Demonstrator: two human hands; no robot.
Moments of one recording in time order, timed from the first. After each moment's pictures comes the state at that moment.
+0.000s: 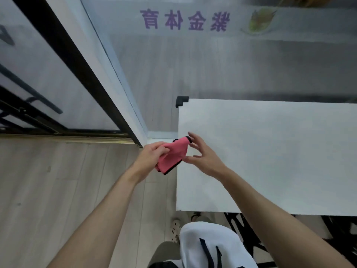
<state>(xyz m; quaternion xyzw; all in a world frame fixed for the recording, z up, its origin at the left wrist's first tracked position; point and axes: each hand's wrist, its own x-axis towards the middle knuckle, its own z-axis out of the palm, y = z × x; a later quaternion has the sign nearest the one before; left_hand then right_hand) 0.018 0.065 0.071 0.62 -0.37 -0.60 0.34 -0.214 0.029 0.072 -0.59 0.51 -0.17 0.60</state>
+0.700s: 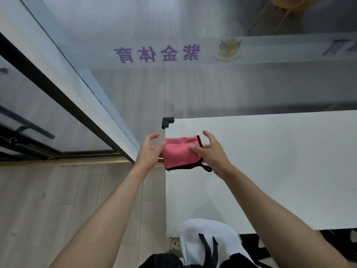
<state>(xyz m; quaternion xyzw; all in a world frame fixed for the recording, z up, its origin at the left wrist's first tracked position) -0.021 -0.044 0.076 0.67 -0.35 -0.54 0.37 -0.265 -0.059 0.108 -0.42 0.60 -0.28 0.61</state>
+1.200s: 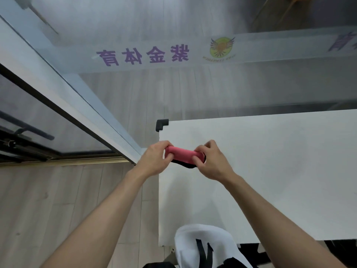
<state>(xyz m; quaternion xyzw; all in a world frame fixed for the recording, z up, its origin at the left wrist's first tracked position) -0.058 -0.073 0.077 0.64 -0.68 -0.32 0.14 -0.307 -0.078 0.063 -0.70 0.60 -0.13 0.35</state>
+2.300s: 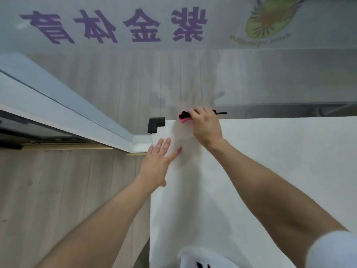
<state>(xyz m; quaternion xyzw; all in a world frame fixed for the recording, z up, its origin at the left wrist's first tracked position) -0.067 -0.145 -0.034 0.57 -0.75 -0.21 -0.26 -0.256 -0.274 -0.036 -0.82 0.56 -0.08 0.13</state>
